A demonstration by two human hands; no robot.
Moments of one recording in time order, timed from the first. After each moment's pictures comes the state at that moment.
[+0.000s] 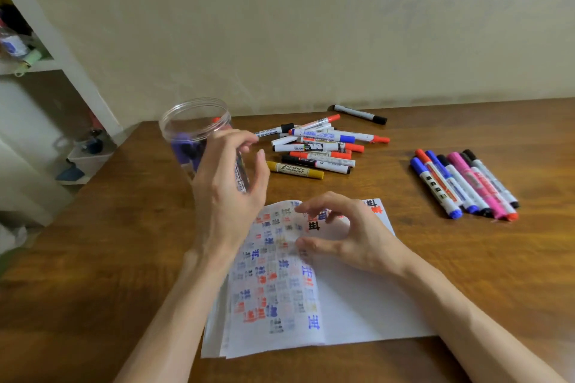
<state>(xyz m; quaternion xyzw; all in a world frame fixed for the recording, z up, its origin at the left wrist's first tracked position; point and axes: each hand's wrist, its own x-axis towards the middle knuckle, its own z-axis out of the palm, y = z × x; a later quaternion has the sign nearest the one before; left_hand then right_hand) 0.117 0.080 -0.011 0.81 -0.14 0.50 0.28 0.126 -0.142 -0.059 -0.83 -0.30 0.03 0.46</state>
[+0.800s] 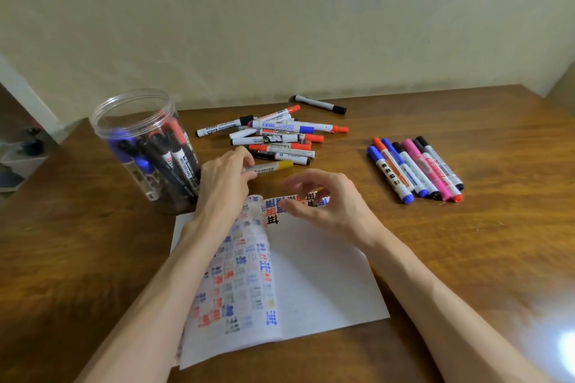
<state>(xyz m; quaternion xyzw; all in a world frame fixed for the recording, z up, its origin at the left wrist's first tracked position) 0.179 0.047 -0.050 0.97 -0.02 0.16 0.19 0.143 -0.166 -0.055 -0.86 -0.21 -0.03 0.47</state>
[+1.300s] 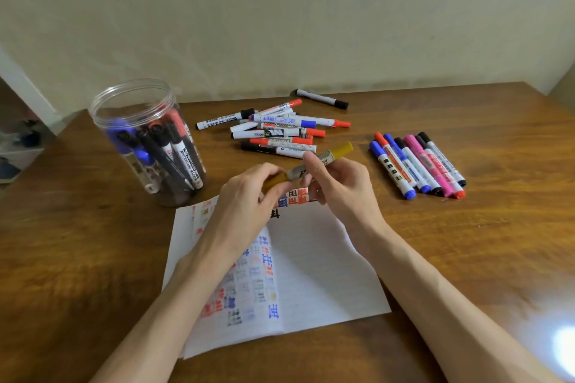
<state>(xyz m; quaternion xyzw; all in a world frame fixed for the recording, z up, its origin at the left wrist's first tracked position) 0.116 0.024 -0.040 0.92 -0.14 0.14 0.34 0.128 -0.153 -0.042 -0.72 -0.03 -0.03 0.69</state>
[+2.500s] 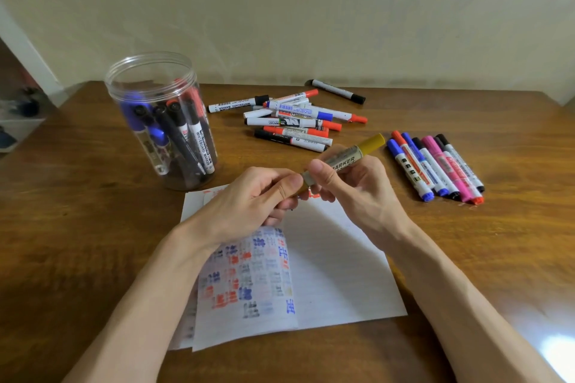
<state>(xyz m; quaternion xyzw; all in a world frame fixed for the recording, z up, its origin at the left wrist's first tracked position) 0.107 0.053 -0.023 0.77 -0.18 -0.17 0.59 0.123 -0.156 -0.033 -0.75 -0.21 0.00 0.63</state>
